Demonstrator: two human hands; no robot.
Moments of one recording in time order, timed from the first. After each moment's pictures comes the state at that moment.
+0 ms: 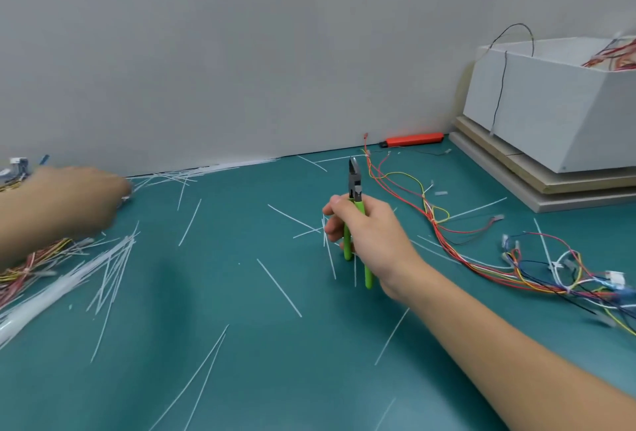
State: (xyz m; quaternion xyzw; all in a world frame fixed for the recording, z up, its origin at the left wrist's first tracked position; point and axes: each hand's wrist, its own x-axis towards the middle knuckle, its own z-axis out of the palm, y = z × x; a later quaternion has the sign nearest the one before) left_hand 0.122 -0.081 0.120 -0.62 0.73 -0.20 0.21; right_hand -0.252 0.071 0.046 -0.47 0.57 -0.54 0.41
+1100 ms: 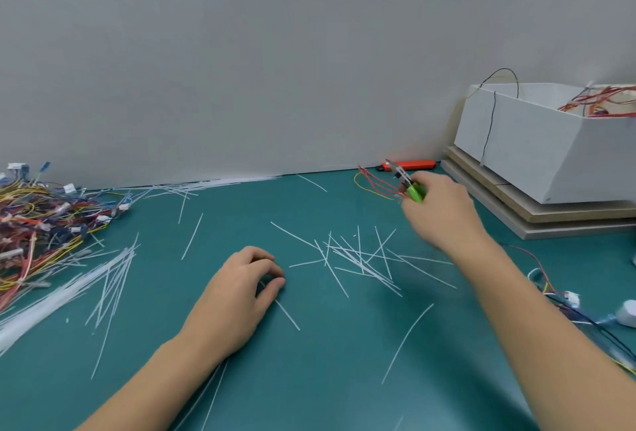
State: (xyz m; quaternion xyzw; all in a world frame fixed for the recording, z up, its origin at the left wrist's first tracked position) left_hand -0.022 0.038 0.000 -0.47 0.83 0.13 -0.27; right_hand -0.334 0.052 0.089 -0.52 0.78 -0.34 0.01
